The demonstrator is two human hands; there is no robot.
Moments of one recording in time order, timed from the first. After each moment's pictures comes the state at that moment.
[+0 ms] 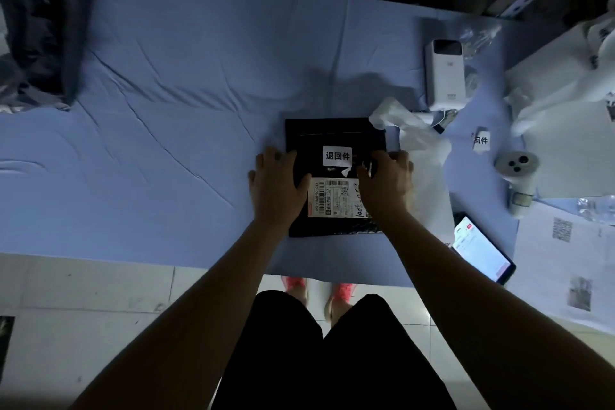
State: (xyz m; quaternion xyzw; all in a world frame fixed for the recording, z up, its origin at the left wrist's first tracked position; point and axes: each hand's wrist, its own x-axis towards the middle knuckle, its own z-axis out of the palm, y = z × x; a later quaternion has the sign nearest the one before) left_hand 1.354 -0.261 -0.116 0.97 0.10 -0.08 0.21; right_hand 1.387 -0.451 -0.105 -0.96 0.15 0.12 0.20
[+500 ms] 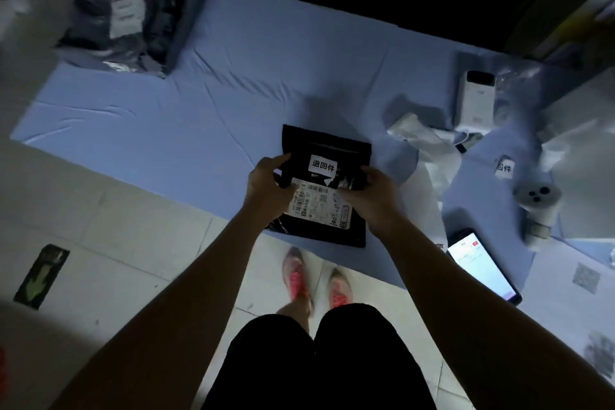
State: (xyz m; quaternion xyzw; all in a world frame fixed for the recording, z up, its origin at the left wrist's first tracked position) left_hand 1.276 -0.243 -0.076 0.85 0.27 -0.03 0.46; right_hand 1.341 -0.444 -0.083 -0.86 0.08 0.23 0.46
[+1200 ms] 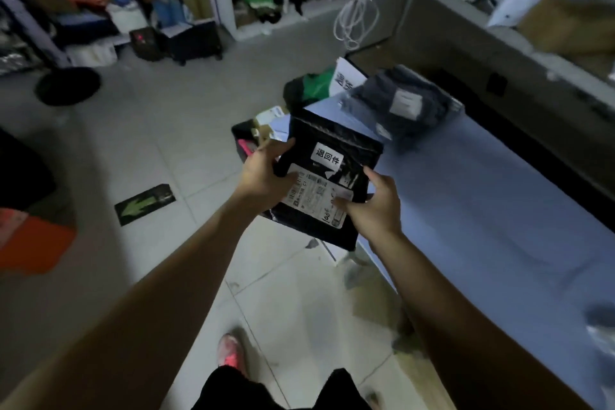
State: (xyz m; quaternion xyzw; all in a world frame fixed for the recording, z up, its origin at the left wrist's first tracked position) left_hand 1.041 0.108 0.029 0.80 0.39 0.23 0.39; right_hand 1.195 -0.052 0.026 -0.82 -0.27 0.24 0.45
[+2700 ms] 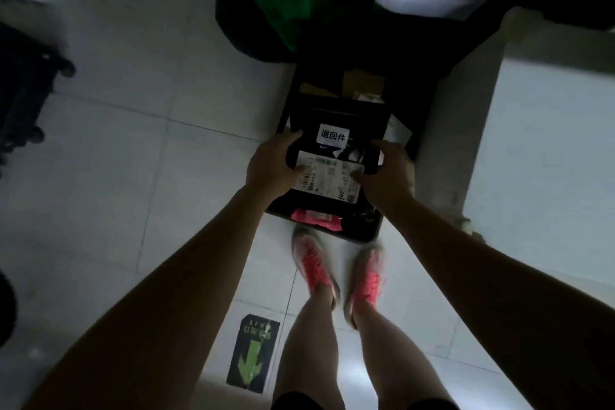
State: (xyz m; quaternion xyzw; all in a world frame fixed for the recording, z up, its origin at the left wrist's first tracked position) left_hand 1.329 0.864 -0.396 0.89 0.18 -0.21 0.35; right_hand 1.369 0.651 -0.392 -0.90 0.08 0.25 0.34
